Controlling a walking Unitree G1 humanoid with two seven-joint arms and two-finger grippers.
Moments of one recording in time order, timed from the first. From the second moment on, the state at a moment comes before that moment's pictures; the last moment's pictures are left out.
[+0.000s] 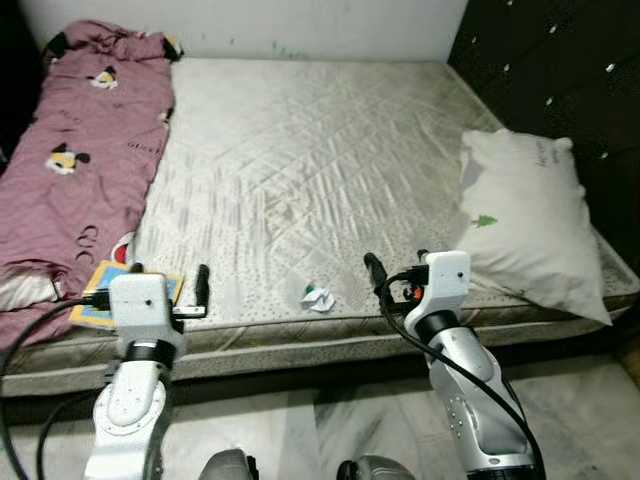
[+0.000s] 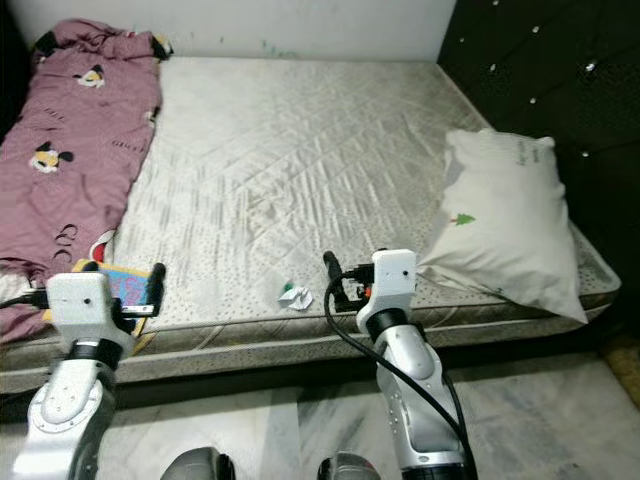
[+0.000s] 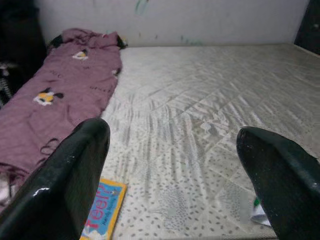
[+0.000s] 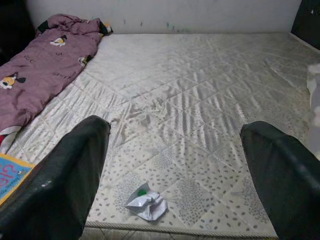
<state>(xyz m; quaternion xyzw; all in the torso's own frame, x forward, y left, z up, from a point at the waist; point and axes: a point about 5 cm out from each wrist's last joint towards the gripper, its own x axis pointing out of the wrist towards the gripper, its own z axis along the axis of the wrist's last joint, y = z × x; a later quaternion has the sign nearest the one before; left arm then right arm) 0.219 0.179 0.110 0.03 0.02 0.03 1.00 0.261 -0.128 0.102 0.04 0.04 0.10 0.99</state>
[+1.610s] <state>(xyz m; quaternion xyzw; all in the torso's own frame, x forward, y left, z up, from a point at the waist) 0.221 0.173 0.112 0.02 0.01 0.02 1.00 0.263 -0.138 0.100 0.05 0.05 0.08 0.99</state>
